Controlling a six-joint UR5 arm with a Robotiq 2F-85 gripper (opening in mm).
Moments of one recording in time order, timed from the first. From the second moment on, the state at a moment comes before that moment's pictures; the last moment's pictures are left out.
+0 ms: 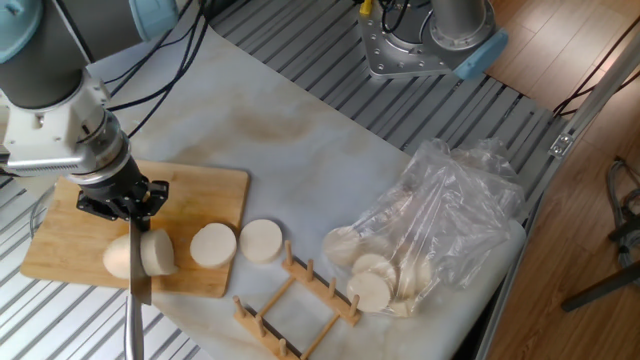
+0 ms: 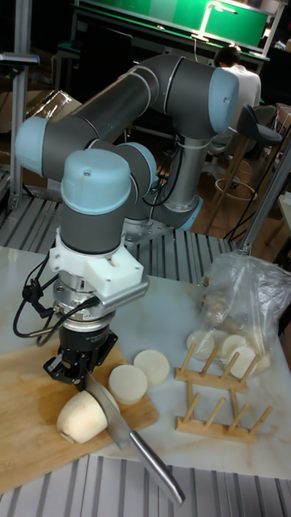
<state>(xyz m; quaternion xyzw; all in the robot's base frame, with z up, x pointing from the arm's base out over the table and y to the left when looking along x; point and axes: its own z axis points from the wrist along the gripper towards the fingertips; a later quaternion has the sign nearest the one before) 0.693 -0.083 0.065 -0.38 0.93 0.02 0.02</state>
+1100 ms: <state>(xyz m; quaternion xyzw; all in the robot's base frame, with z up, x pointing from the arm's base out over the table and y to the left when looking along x) 0.692 -0.070 0.084 -0.38 0.92 0.05 0.02</state>
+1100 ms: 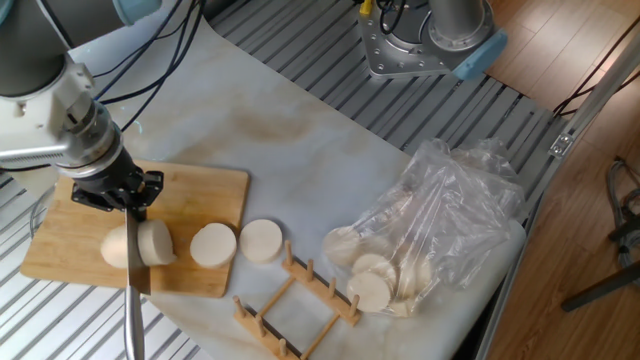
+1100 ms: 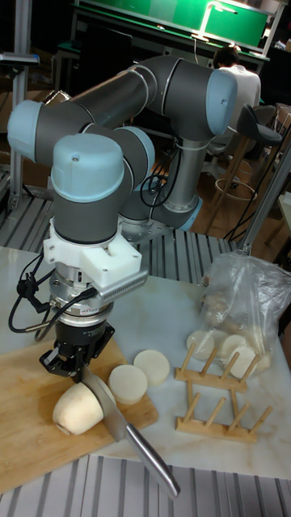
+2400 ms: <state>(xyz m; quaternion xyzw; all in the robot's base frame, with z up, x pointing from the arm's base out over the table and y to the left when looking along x) 0.671 -0.098 0.079 -0.37 0.93 0.05 -0.02</state>
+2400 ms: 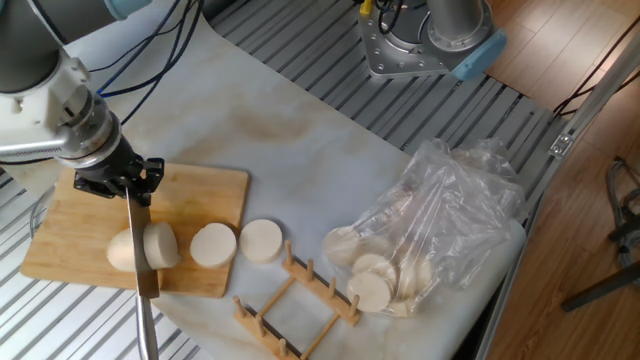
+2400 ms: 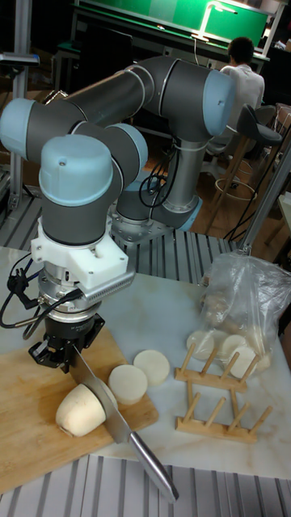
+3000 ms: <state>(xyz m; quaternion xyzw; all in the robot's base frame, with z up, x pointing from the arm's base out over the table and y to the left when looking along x) 0.681 -0.093 0.086 -0.36 0.93 0.04 -0.03</state>
